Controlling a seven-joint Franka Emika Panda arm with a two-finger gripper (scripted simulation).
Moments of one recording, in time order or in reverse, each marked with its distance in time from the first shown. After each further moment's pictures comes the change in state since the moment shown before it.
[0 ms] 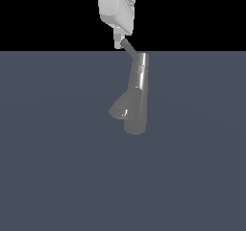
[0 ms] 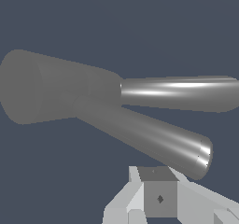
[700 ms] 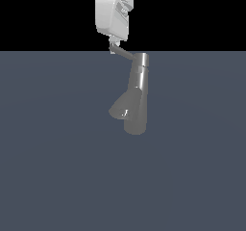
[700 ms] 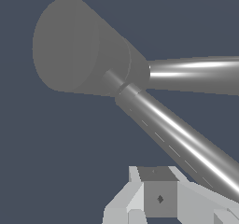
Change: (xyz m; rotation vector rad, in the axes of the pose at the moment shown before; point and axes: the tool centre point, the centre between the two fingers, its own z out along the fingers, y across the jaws) arm -0.024 -0.040 0.015 0.009 0.000 0.014
